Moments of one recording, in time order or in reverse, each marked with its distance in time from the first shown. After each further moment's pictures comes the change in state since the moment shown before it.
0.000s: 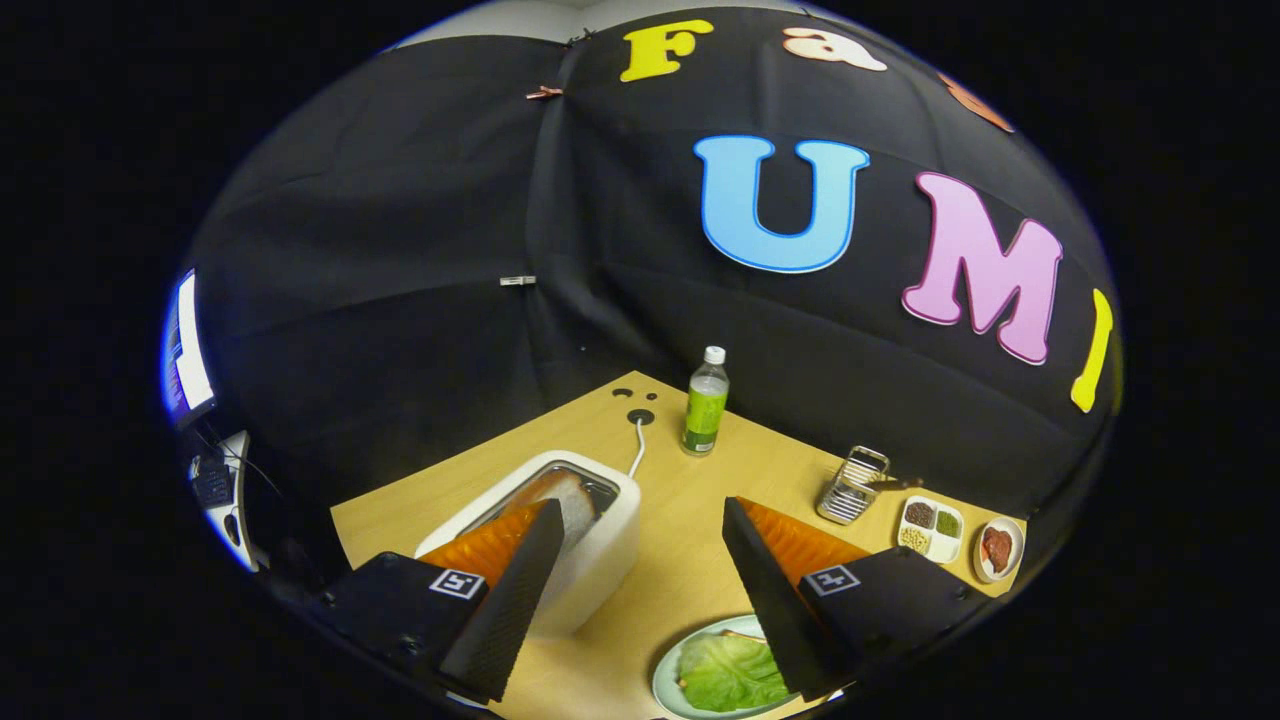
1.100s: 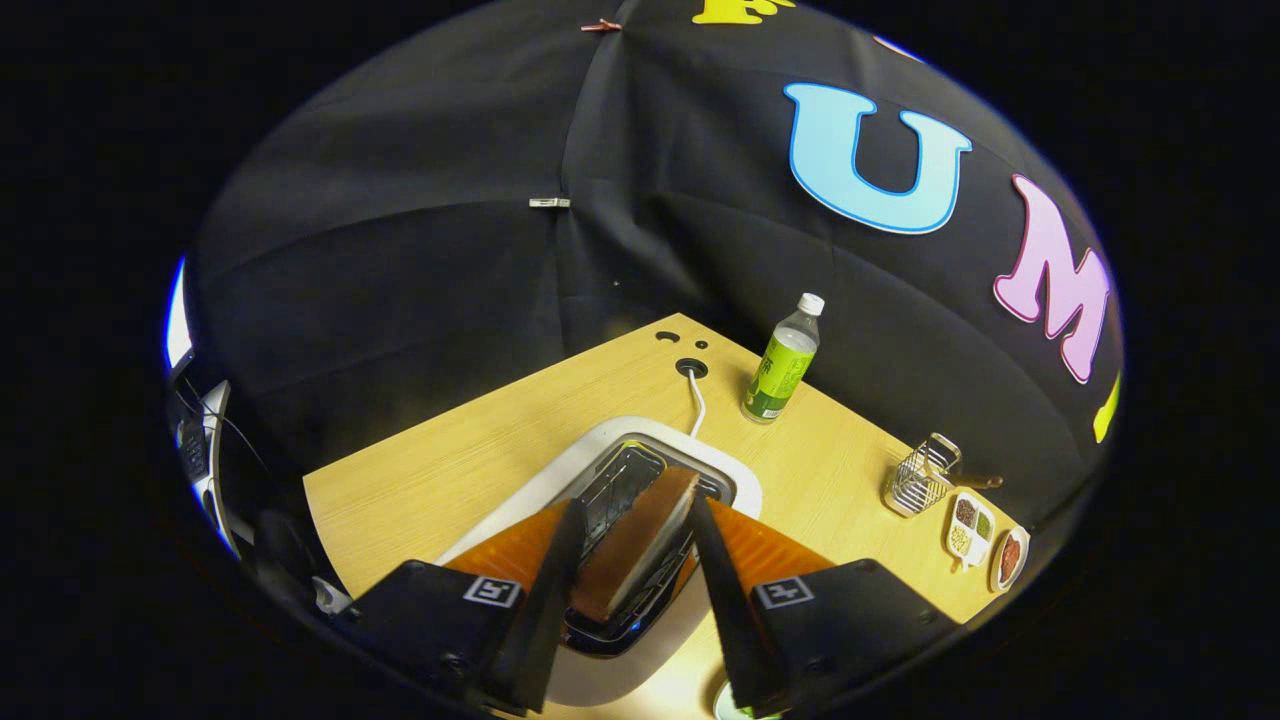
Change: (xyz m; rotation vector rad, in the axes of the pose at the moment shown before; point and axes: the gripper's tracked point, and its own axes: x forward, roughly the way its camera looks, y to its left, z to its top) arm 0.096 0.071 -0.053 -0.095 0.172 0.000
